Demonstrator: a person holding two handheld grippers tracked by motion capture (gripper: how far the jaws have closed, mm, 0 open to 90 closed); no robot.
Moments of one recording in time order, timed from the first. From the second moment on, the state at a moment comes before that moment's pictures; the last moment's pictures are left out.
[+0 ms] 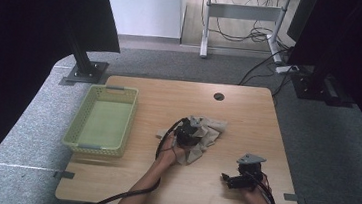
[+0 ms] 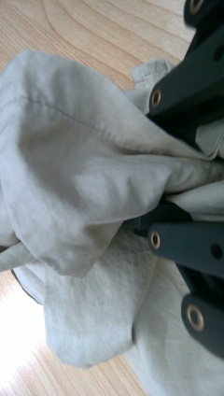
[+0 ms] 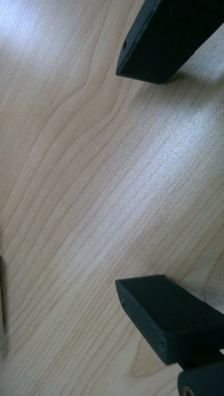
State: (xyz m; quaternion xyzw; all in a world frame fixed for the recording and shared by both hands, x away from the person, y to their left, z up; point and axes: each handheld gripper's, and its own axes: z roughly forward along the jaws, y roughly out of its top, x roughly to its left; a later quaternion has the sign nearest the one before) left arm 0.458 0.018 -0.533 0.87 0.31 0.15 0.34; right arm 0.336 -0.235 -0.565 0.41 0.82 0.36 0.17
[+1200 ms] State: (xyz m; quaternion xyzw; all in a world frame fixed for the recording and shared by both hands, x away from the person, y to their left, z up) left arm 0.413 0.071 -0.464 0.85 0.31 0.16 0.41; right arm 0.336 -0.235 -0.565 0.40 0.82 0.36 0.17
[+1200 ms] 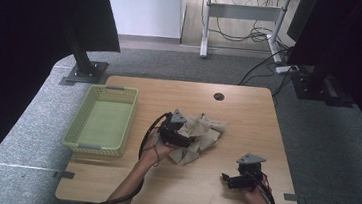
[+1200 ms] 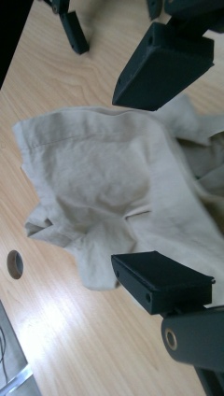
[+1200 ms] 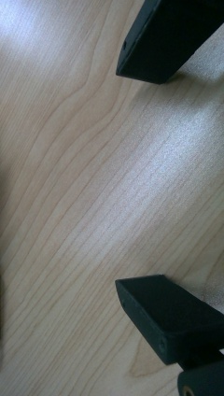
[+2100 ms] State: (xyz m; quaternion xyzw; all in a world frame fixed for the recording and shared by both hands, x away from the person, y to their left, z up) left arm 0.374 0.137 -0.515 0.84 0.33 0.18 0.39; right arm 0.336 -0.235 -0.565 0.41 0.82 0.36 0.17
